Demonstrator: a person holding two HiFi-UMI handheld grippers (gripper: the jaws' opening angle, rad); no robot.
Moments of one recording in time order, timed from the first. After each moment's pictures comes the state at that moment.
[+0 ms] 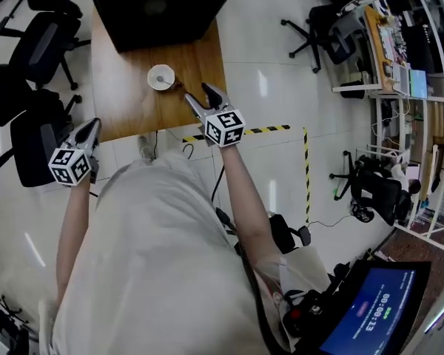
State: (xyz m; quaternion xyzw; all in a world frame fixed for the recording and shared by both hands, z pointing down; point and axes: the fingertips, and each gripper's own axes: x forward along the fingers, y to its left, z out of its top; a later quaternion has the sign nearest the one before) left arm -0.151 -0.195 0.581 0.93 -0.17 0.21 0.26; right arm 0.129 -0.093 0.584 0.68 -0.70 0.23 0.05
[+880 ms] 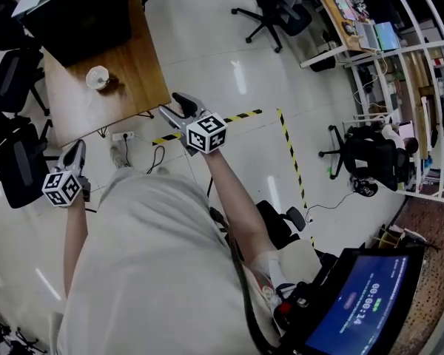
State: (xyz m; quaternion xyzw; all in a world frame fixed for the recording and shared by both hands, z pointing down) left arm -0.088 -0.009 0.559 0.93 -0.18 0.19 0.25; right arm 0.174 0.113 0.521 0.66 -0.72 0.22 -0.03
